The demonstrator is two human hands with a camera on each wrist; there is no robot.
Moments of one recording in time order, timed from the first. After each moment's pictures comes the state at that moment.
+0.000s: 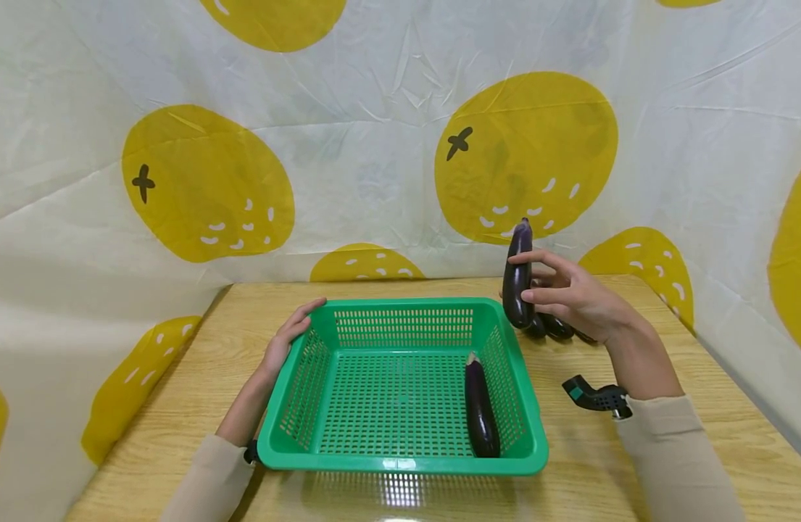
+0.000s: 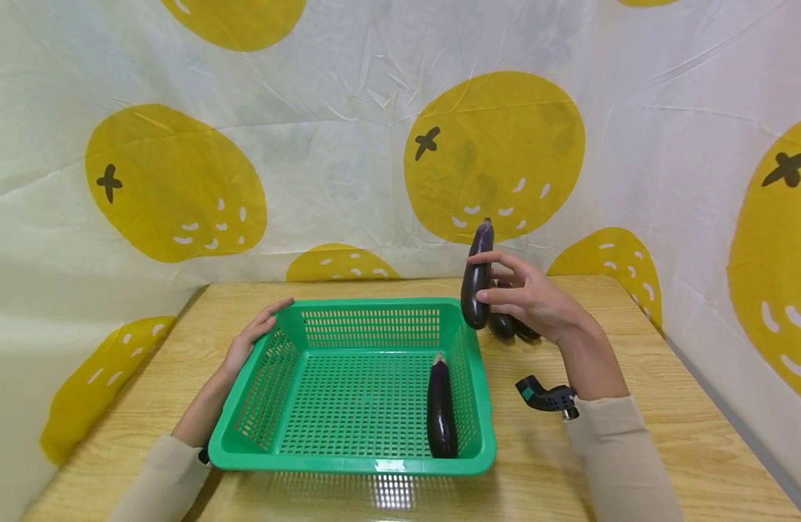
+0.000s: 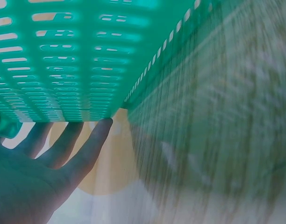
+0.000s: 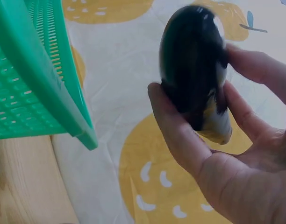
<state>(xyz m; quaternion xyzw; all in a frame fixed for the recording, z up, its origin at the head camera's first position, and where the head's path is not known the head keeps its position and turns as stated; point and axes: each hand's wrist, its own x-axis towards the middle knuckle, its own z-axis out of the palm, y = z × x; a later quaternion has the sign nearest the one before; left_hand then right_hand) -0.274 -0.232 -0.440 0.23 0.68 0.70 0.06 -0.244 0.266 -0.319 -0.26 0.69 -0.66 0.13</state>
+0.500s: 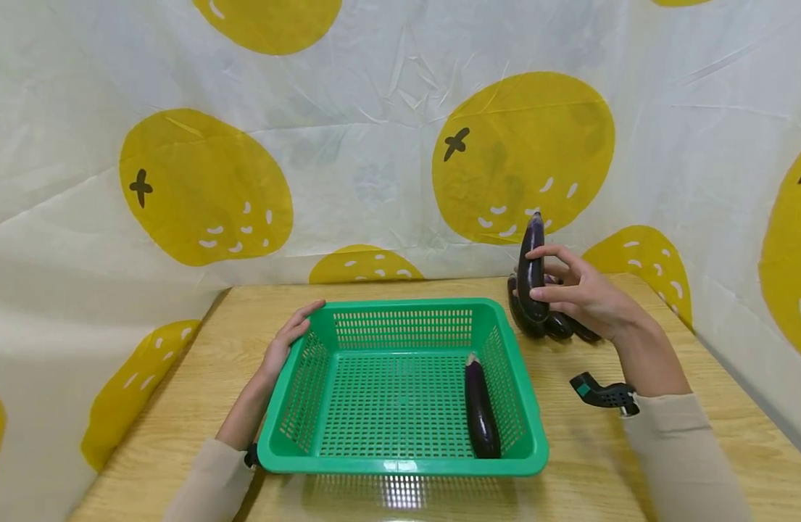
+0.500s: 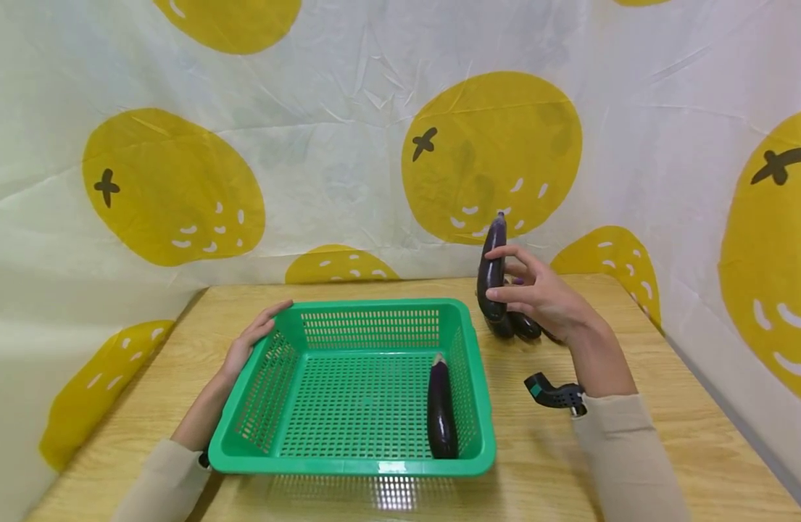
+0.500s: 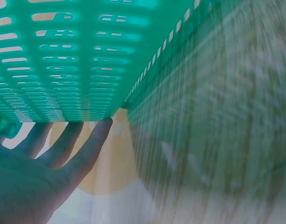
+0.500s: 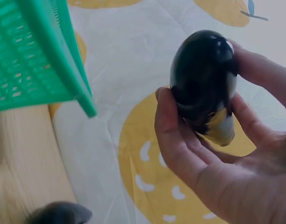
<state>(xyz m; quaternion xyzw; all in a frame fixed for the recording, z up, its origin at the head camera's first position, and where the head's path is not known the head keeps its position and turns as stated) -0.274 -0.233 -0.440 0.22 0.68 0.69 0.06 -0.247 0.281 -0.325 -0.21 0.73 -0.64 0.09</state>
